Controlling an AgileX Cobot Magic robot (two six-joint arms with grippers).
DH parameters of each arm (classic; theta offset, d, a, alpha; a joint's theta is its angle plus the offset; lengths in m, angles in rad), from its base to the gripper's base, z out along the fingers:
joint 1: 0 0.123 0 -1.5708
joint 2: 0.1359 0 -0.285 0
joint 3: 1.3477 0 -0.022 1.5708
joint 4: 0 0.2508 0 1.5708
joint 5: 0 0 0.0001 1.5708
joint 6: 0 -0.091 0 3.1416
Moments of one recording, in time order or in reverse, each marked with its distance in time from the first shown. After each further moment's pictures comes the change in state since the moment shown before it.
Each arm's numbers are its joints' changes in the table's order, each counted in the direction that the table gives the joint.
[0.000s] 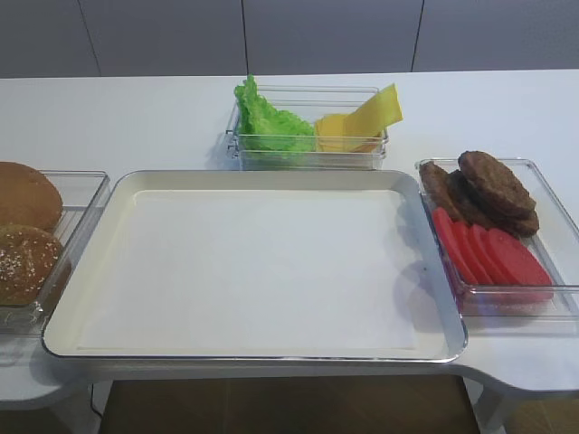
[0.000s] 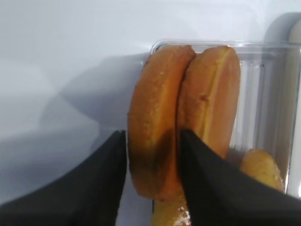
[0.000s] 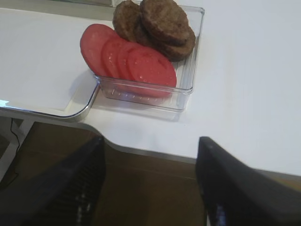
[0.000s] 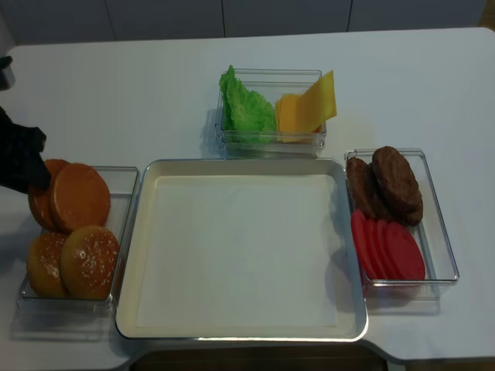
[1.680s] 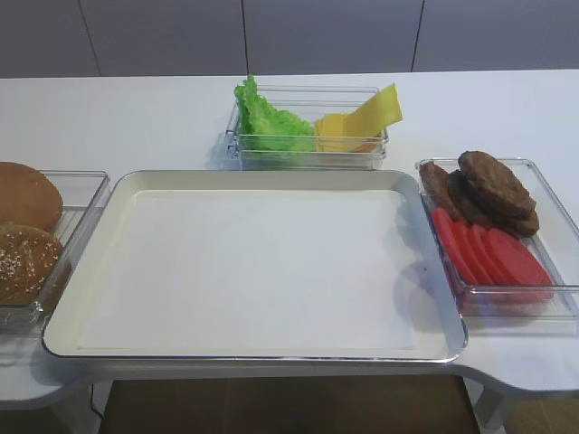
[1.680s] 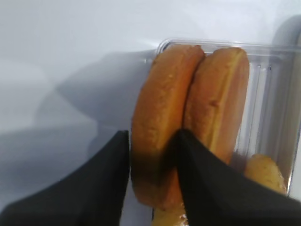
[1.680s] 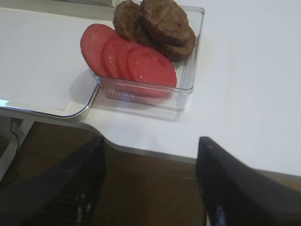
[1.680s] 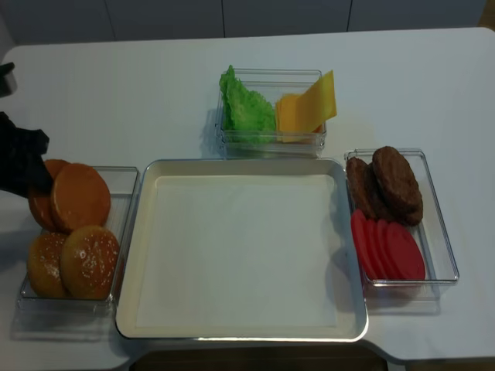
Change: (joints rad) left arm 0.000 0.026 0.000 -0.001 0.000 0.039; right arm 0.000 0.000 0.000 0.000 0.000 0.003
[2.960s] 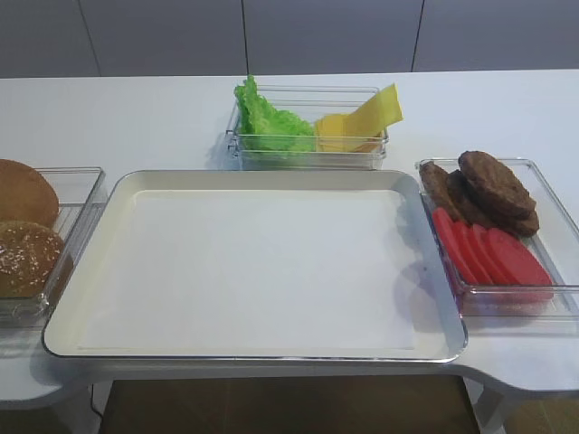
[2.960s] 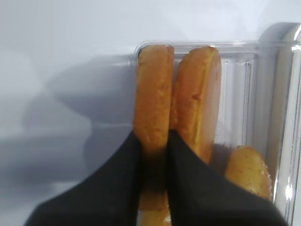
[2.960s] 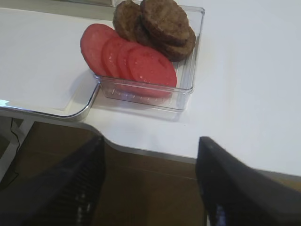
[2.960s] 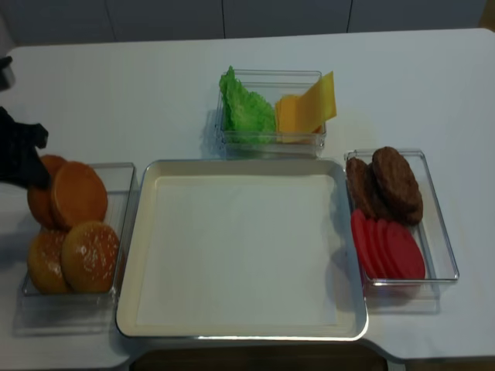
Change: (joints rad) left arm 0.000 -0.030 -0.008 -0.020 -0.004 -0.004; right arm 0.000 0.000 0.000 0.000 0.000 0.000
